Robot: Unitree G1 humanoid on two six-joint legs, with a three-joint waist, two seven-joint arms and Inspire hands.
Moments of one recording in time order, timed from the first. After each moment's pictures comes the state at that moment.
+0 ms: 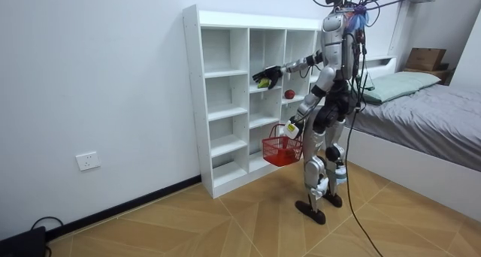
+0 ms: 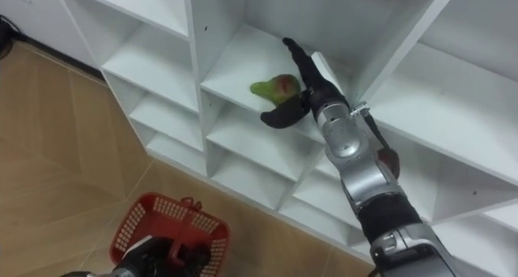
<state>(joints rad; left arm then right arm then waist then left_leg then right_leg) -0.01 0.18 -0.15 0.87 0.07 0.03 -0.21 -0.51 -0.27 0.26 0.70 -0.16 -0.09 -0.06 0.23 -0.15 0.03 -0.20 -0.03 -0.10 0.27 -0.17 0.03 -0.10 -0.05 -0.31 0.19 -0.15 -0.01</state>
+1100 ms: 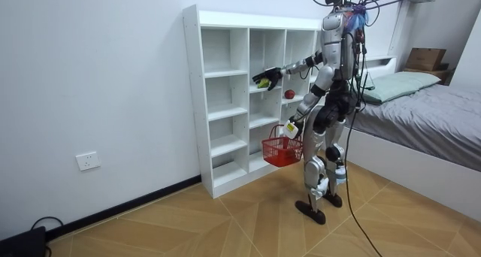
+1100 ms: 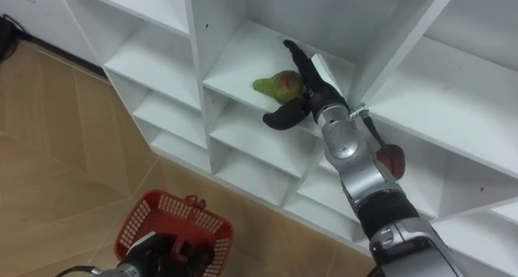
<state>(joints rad) -0.03 0.17 -0.16 0.90 0.07 0.02 -0.18 -0.55 -0.27 0.29 0.78 -0.16 -0.14 -0.09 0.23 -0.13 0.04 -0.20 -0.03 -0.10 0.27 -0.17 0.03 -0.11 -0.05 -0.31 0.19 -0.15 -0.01</state>
